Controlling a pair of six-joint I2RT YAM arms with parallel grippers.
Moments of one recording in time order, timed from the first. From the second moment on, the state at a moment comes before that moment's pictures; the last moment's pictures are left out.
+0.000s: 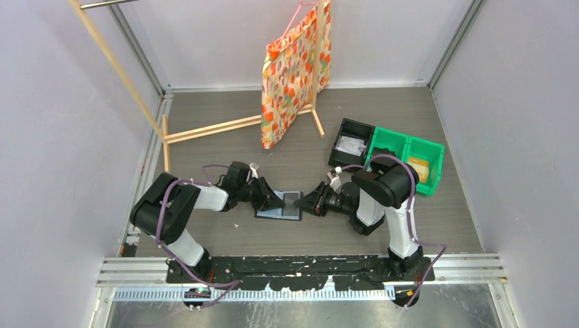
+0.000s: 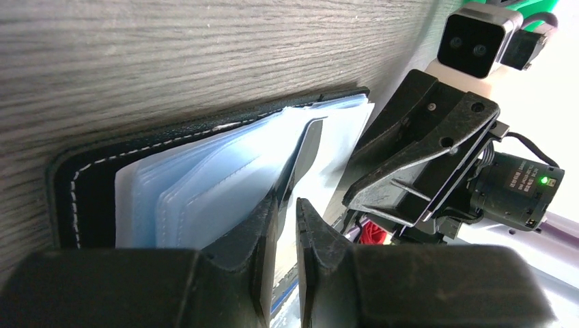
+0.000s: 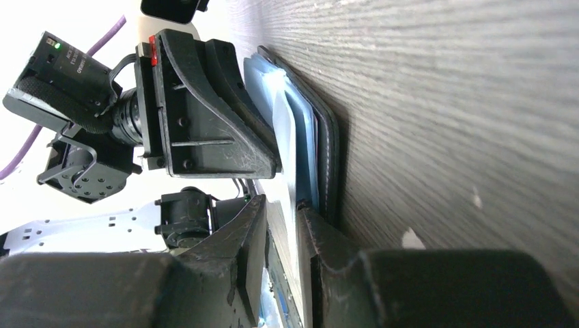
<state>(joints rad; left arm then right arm) -0.46 1.61 0.49 0.31 0.60 -1.06 0.64 2.09 0.30 1.52 -0.51 1.35</state>
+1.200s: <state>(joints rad) -0.45 1.56 0.41 0.41 0.58 -1.14 0.62 2.09 0.26 1.55 -0.48 1.41</state>
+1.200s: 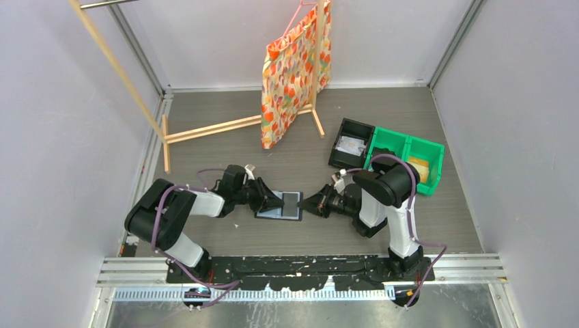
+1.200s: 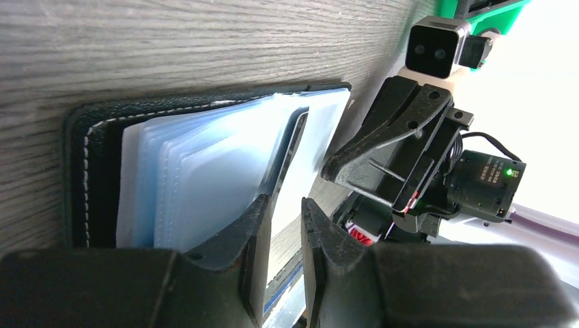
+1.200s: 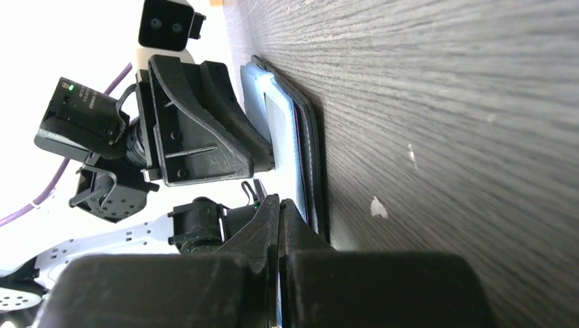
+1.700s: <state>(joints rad) -0.45 1.57 0.41 0.43 0.58 -1.13 0.63 1.93 0.19 1.36 -0.32 1.33</state>
